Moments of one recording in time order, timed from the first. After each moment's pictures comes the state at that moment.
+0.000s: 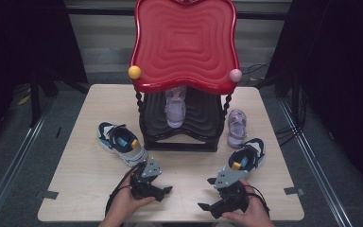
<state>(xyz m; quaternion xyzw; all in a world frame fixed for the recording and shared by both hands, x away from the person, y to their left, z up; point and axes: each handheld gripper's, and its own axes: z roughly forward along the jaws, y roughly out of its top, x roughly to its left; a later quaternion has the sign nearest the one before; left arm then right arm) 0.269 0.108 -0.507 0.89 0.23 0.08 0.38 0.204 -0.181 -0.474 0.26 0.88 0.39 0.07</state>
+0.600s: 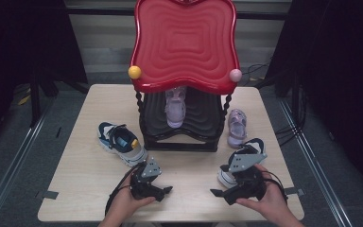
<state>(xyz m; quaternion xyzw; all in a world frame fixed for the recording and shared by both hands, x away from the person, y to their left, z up) 0.269 0.108 -0.507 0.89 0.23 0.09 0.38 0.217 -0.210 -0.416 0.28 0.88 0.38 0.09</state>
